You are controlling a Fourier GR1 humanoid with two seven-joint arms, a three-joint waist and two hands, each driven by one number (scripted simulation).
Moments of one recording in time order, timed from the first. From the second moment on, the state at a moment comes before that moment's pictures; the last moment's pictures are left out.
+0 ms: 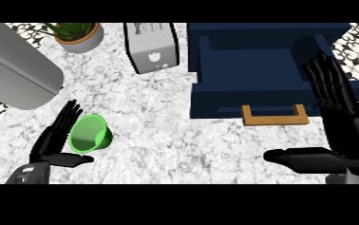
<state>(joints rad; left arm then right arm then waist) -0.35 0.36 0.23 -0.36 -0.08 -0.42 -0.90 -0.06 -0.13 -0.07 -1.96 0.02 0.14 -0.03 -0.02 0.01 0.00</state>
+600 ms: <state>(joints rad) -0.40 0.33 0.21 -0.27 -0.11 -0.39 -0.96 -0.08 -0.13 -0.07 -1.95 0.01 0.15 -0.03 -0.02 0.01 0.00</state>
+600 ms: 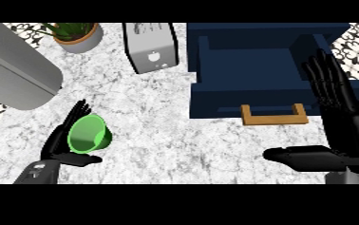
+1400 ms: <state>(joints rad) -0.43 0.27 0.18 -0.29 -0.07 -0.50 -0.93 -0.08 -0.13 -0.08 -1.93 0.00 0.16 -0.03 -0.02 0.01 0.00</state>
